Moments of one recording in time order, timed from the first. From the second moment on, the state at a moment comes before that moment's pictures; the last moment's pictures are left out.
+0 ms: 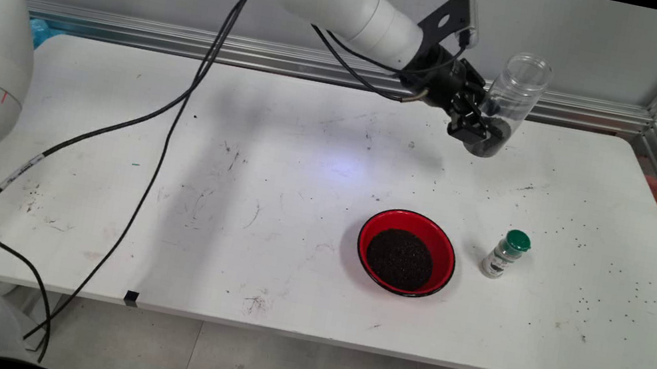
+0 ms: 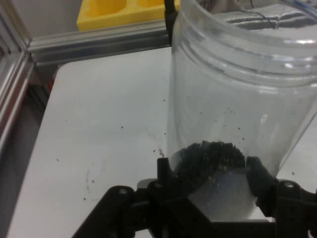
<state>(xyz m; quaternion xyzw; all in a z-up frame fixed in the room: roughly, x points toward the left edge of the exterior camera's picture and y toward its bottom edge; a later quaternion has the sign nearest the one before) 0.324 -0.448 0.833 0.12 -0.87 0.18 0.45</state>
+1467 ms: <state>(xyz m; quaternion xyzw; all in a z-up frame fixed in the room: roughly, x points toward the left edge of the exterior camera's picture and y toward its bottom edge) 0.330 -0.419 0.864 -0.22 -0.85 0.32 0.35</state>
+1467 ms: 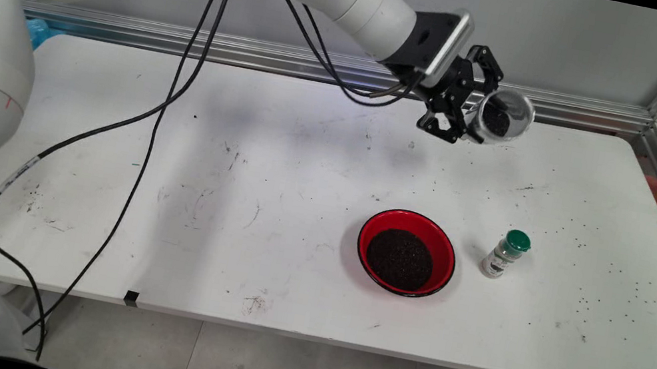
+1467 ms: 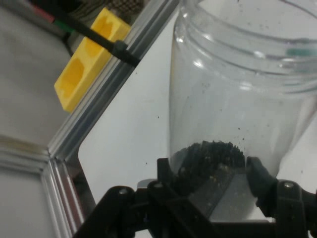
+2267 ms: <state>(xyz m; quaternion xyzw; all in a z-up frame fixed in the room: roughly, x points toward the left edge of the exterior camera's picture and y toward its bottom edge) 0.321 -0.408 0.848 -0.40 -0.80 0.36 0.26</state>
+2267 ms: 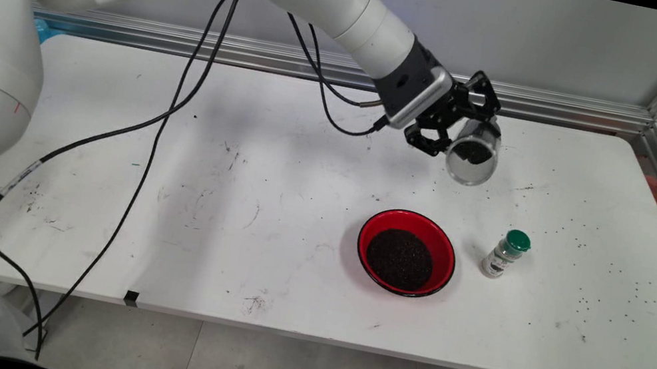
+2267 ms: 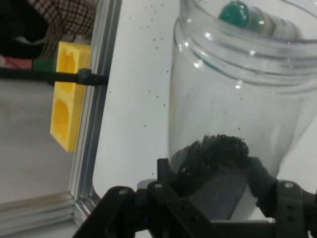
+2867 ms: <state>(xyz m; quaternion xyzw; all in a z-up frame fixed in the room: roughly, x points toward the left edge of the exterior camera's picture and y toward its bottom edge) 0.314 -0.404 0.837 -0.50 -0.75 0.39 0.19</state>
